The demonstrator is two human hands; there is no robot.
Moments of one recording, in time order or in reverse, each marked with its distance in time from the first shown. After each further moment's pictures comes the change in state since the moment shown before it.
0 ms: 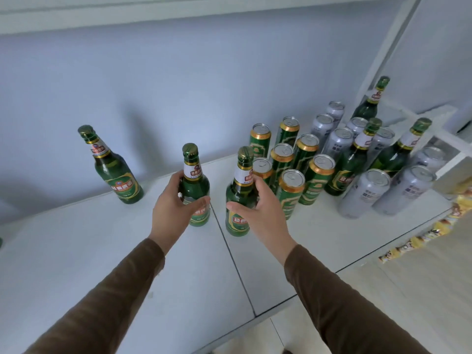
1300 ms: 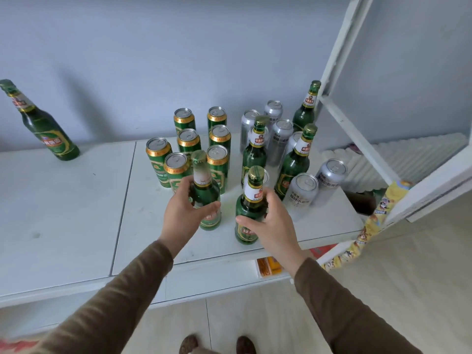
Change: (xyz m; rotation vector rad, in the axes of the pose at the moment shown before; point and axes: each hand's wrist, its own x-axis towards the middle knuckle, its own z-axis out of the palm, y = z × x) left_hand -0.112 0.180 0.279 -0.034 0.138 -0.143; right_hand -0.013 0.138 -0.319 -0.115 -0.206 -0.050
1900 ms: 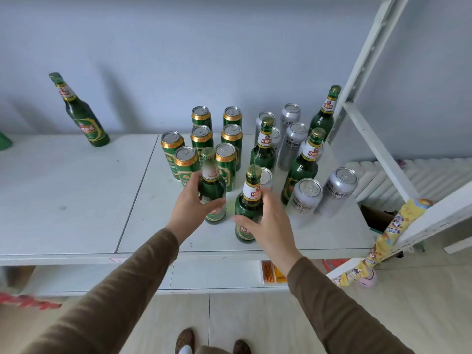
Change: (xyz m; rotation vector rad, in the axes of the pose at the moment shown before) left_hand -0.005 0.004 0.022 0.093 0.037 -0.013; right_hand 0.010 0.017 -0.009 -0.121 -0.067 -0.235
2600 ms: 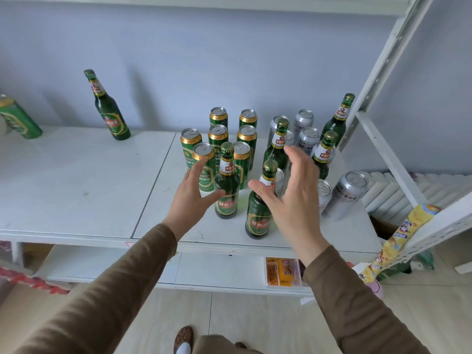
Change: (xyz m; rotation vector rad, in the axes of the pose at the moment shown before) left_hand -0.026 0.009 -0.038 0.136 0.109 0.115; right_hand 0.007 -0.066 -0.048 -0.156 0.294 -0.290
